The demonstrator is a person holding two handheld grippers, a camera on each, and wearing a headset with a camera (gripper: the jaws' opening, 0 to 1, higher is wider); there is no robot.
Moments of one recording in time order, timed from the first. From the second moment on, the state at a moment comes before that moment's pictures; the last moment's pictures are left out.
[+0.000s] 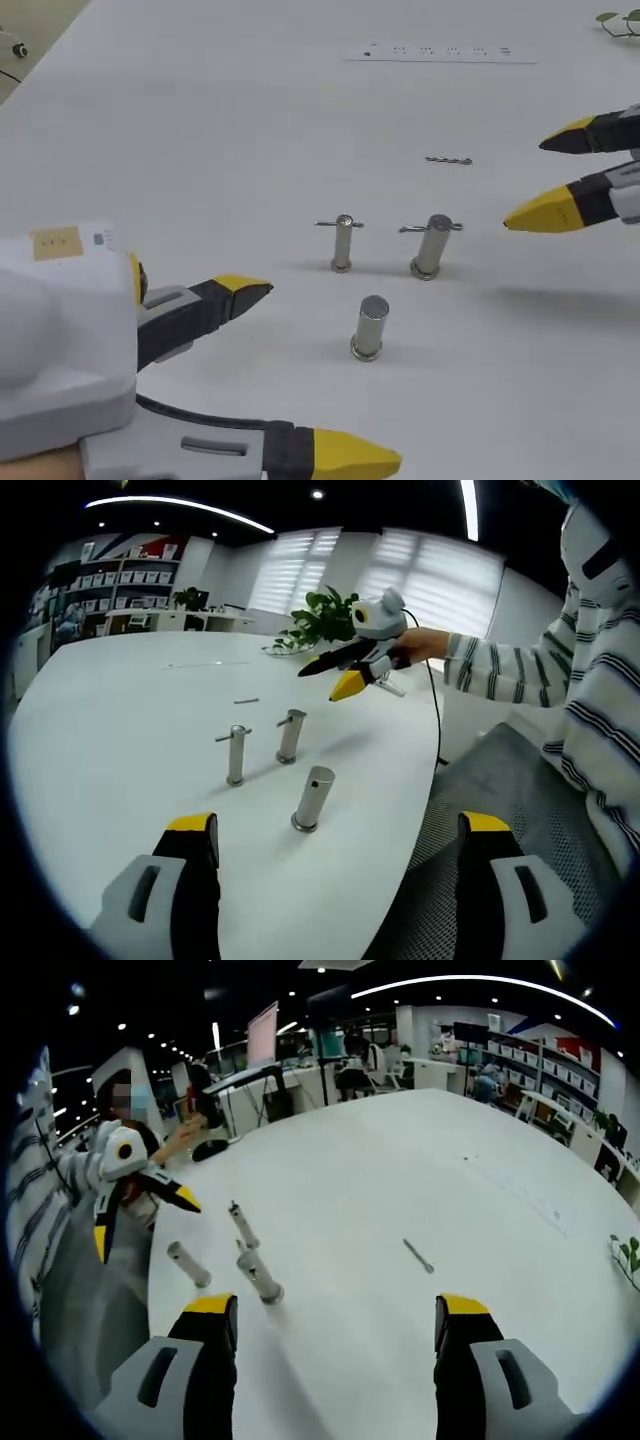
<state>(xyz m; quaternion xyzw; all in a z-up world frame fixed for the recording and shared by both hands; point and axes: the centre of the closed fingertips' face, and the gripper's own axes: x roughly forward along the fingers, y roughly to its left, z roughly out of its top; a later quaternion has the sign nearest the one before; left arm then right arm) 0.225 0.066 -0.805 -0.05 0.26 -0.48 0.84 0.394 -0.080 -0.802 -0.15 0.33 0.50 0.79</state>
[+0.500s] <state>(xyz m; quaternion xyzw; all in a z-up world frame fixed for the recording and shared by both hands) 0.226 0.067 -0.811 -0.05 0.26 -0.46 0.85 0.441 -0.061 -0.824 -0.21 0.35 0.51 0.76</state>
